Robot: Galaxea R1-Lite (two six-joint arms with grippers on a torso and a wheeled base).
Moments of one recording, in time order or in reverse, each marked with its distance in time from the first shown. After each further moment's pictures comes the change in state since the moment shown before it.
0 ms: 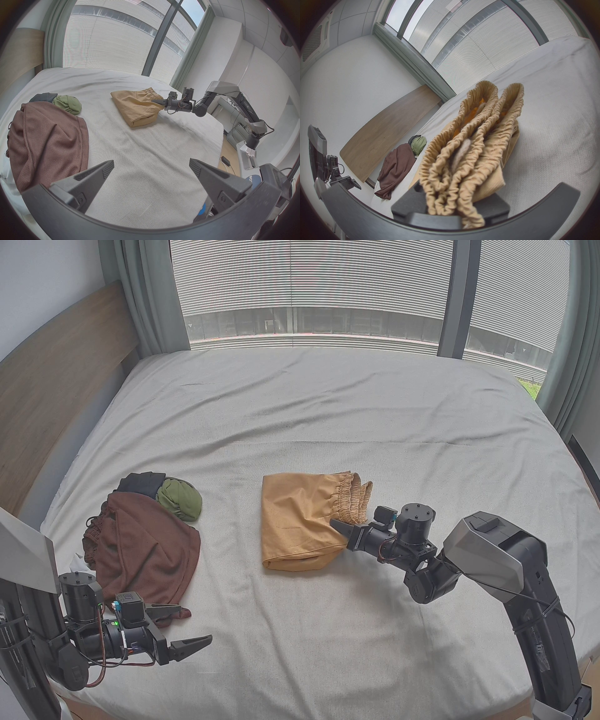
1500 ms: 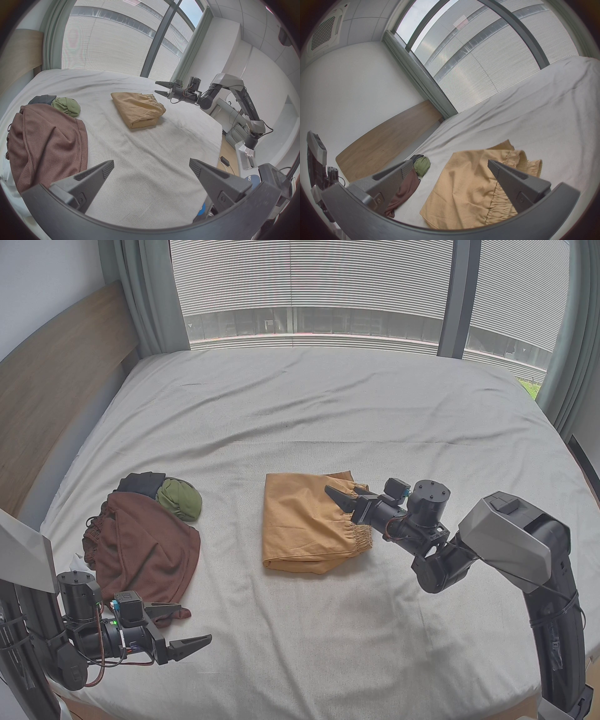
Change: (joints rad) left arm 0.006 -0.010 0.000 0.000 -0.019 0.004; right arm 0.026 -0.165 0.108 -0.088 -0.117 -0.019
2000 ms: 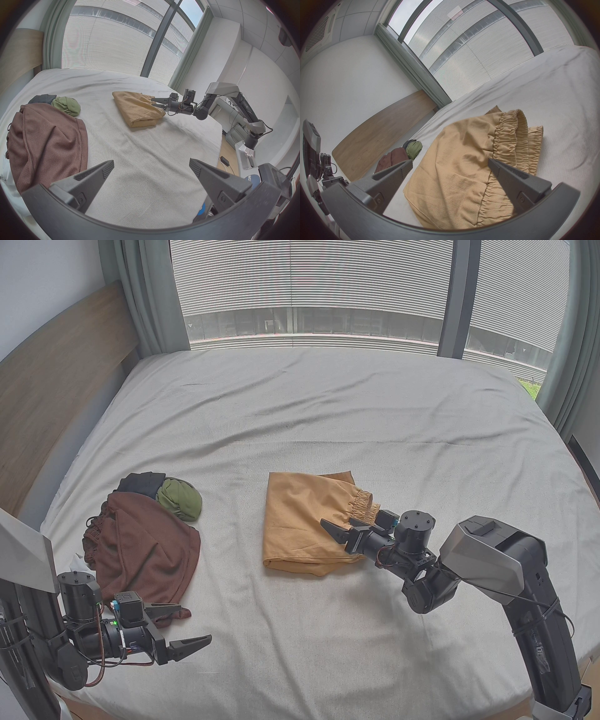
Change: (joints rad) left arm 0.001 0.005 0.000 0.000 -0.003 0.001; right arm 0.004 0.149 -0.016 -0.027 -0.010 0.001
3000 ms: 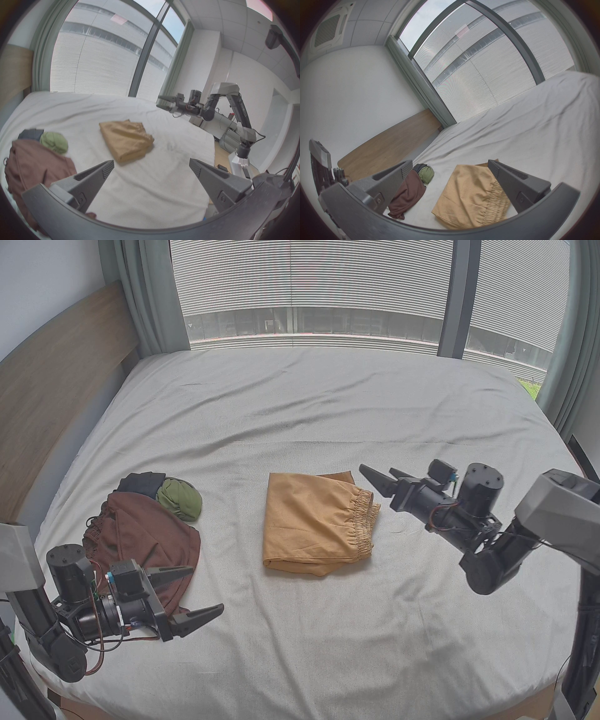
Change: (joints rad) left arm -0.088 -0.160 -0.108 -0.004 -0.043 -0.096; right arm -0.044 -0.471 0.409 -0.091 -0.023 -0.023
